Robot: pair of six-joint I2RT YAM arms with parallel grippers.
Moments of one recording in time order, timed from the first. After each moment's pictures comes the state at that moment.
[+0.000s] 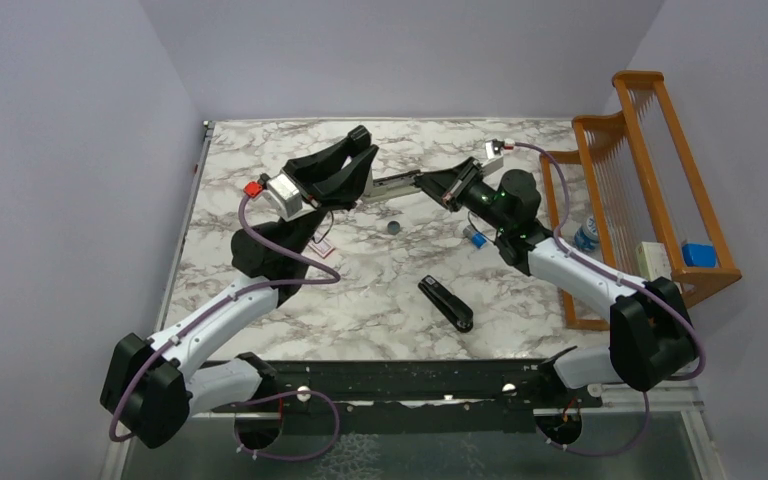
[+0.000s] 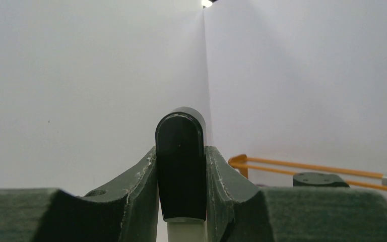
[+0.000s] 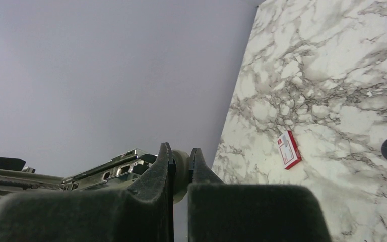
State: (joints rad) left arm -0.61 1.10 0.75 1.20 0.18 -0.09; right arm 0.47 1.40 0.82 0.58 -0.31 1.14
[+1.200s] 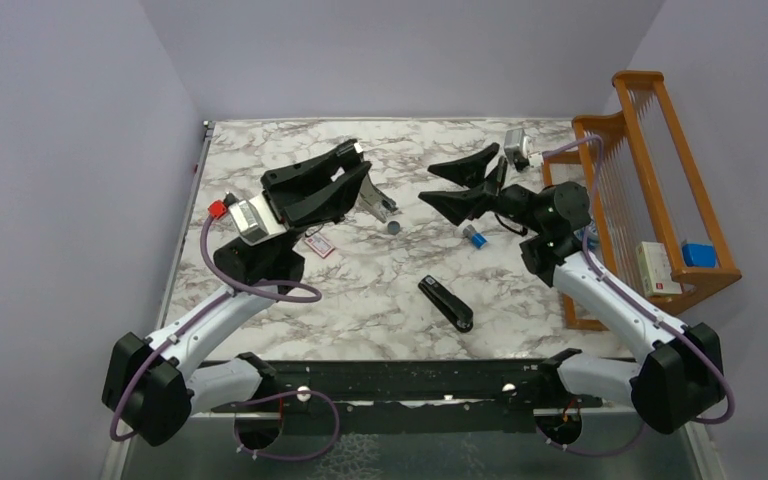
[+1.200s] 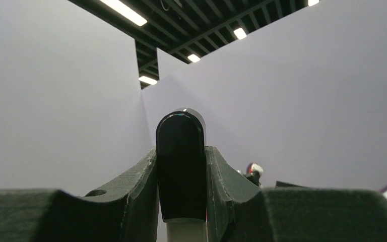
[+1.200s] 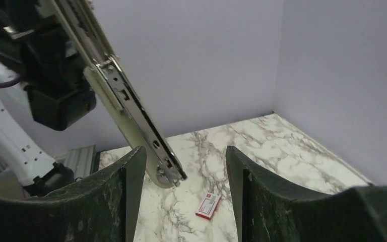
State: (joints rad) left arm -0.60 1.12 0.82 1.51 0.37 -0.28; right arm 0.45 1.17 0.83 0.79 -0.70 0.36
